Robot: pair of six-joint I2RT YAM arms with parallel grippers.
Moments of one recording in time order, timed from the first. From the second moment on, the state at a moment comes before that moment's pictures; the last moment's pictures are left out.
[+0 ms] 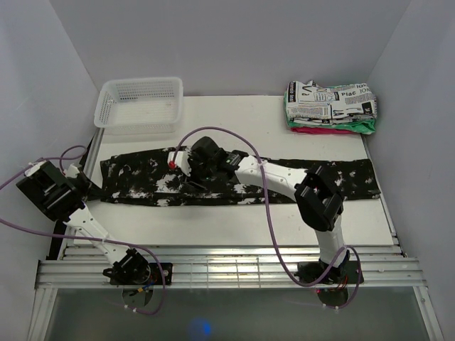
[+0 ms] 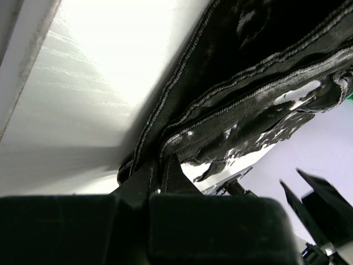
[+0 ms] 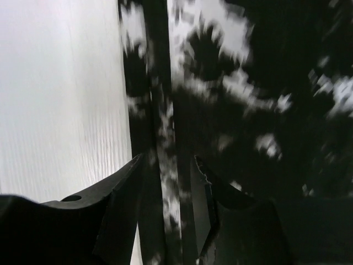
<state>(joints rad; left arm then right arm) 0.83 2.18 1.53 -1.12 0.62 0.16 1.02 1.98 1.59 -0.32 -0.33 -0.42</state>
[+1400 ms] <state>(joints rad) 0.83 2.18 1.53 -1.12 0.62 0.18 0.91 2.00 1.51 -0.61 -0.34 -0.65</state>
